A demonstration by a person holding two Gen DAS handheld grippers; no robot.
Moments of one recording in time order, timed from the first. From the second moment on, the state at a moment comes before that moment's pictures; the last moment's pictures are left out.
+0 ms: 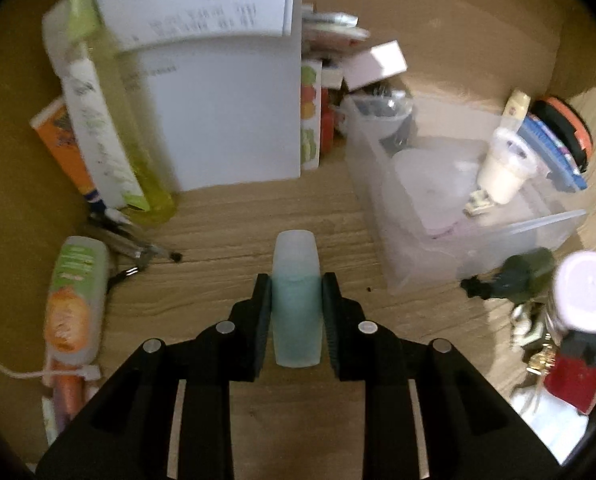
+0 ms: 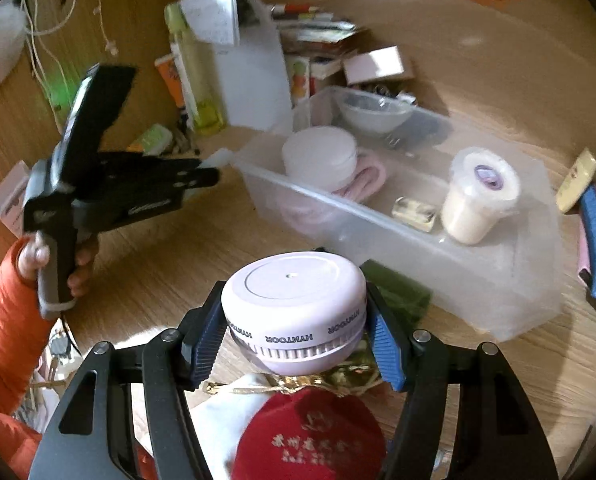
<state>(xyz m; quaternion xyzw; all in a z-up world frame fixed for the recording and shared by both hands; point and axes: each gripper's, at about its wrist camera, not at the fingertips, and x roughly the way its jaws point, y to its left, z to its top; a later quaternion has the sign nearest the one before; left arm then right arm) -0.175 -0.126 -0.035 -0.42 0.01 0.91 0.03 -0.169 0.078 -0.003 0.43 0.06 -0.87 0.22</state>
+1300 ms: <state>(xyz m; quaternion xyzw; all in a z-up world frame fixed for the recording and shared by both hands) -0.209 -0.014 0.017 -0.37 0.03 0.91 0.16 -0.243 0.168 0.024 0.40 0.02 -0.91 0.13</state>
